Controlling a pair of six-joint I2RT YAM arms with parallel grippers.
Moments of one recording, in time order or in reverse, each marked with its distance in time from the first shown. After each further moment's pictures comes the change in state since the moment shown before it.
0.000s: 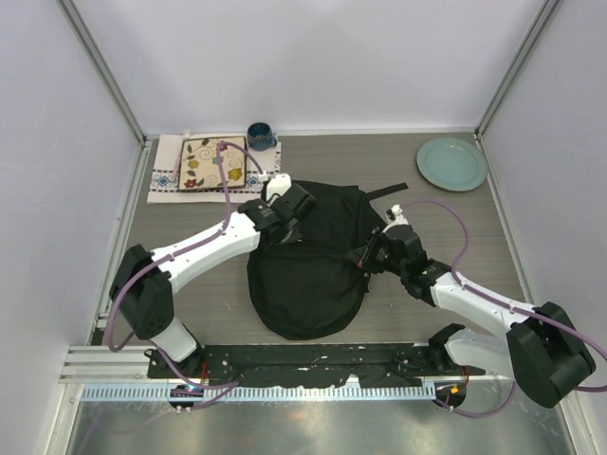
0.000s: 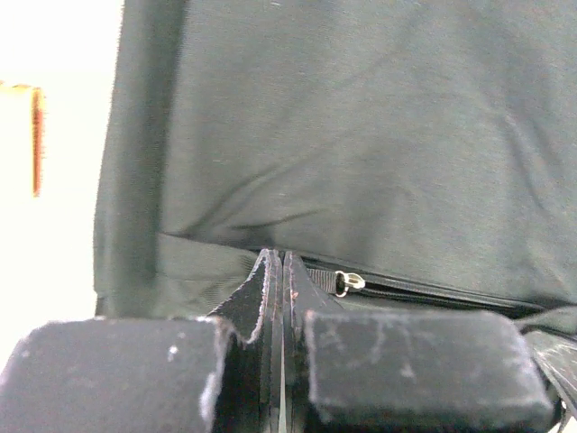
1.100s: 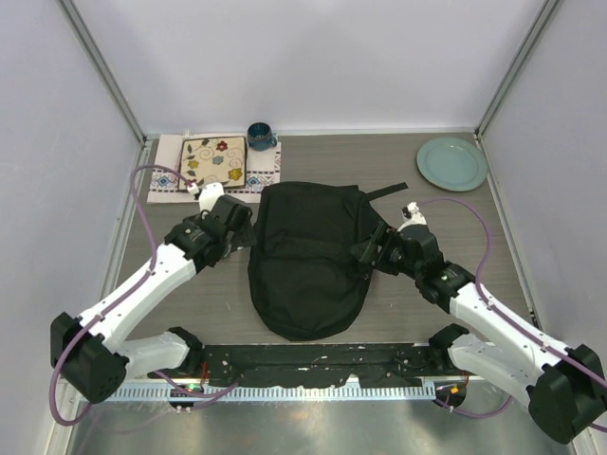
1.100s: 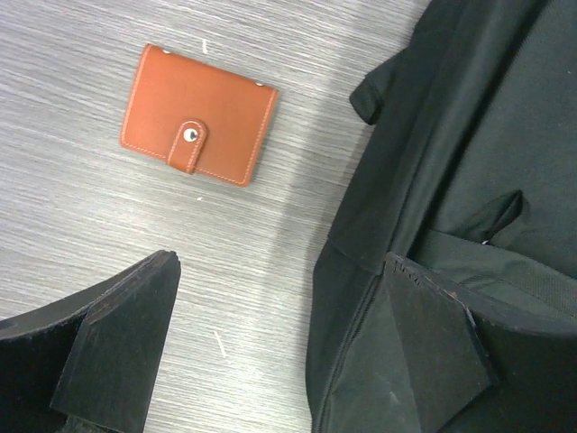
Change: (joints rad) left arm 0.225 -0.436 -0.301 -0.061 -0.052 0.095; right arm -0.017 -0.217 0.058 -0.278 0.069 -0.043
